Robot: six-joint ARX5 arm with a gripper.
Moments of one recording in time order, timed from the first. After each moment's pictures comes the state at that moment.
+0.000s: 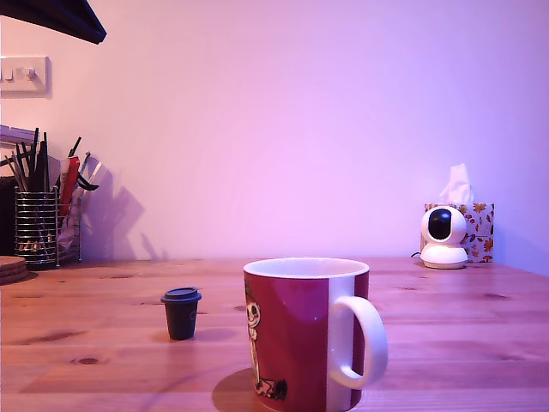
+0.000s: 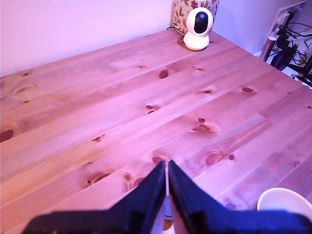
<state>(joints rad) -0.40 0.92 0.89 -0.43 0.23 0.00</state>
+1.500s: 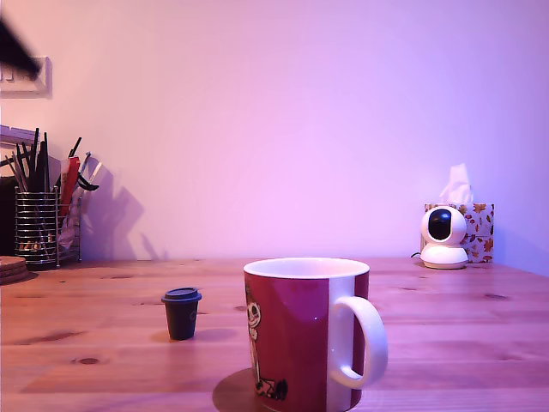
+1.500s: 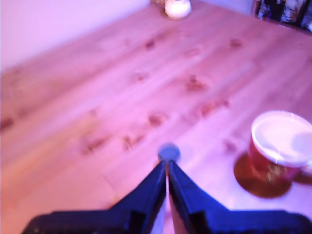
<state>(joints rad) -0.36 0.64 0.63 -0.51 0.30 0.21</state>
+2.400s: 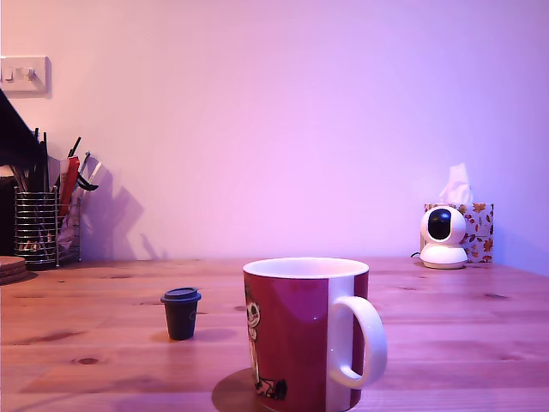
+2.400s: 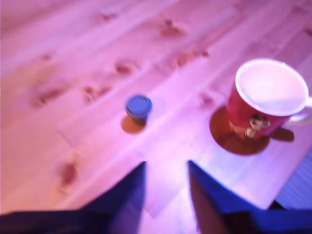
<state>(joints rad) -0.36 0.80 0.58 -0.53 0.37 0.21</state>
